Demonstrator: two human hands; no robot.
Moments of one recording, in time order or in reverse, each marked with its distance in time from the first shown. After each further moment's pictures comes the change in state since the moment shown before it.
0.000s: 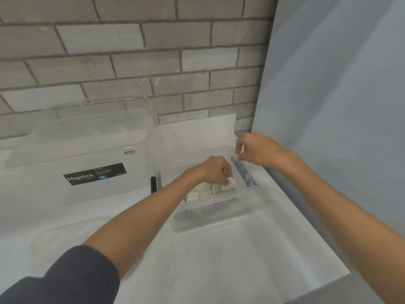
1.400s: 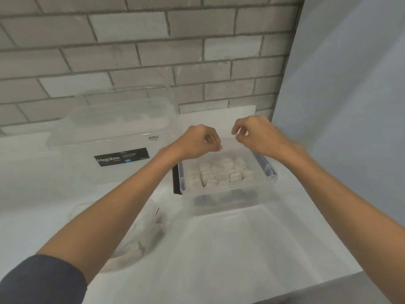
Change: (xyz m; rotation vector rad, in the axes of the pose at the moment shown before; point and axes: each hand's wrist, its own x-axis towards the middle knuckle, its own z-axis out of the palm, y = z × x) left_hand -0.079 -0.033 -0.060 -0.051 0.348 -0.012; right_hand -0.003 -0.054 -0.003 0.164 0.151 -0.107
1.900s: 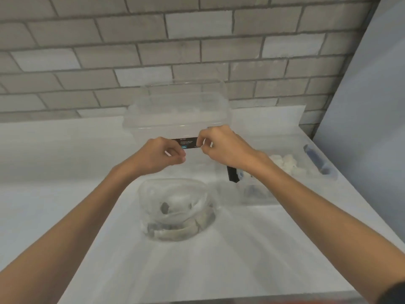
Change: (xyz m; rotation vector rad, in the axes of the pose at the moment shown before) left_hand -0.173 -0.116 -0.089 -0.031 0.136 -0.270; right_hand -0.004 -0.190 0.067 0.166 -0.123 -0.338
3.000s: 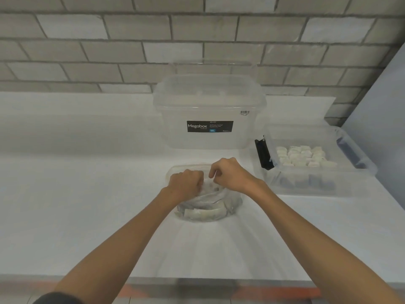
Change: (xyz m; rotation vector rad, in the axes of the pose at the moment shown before) left_hand -0.023 -0.089 0.093 0.413 -0.174 -0.098; right_hand -0.011 -0.019 0.121 0.115 -0.334 0.238
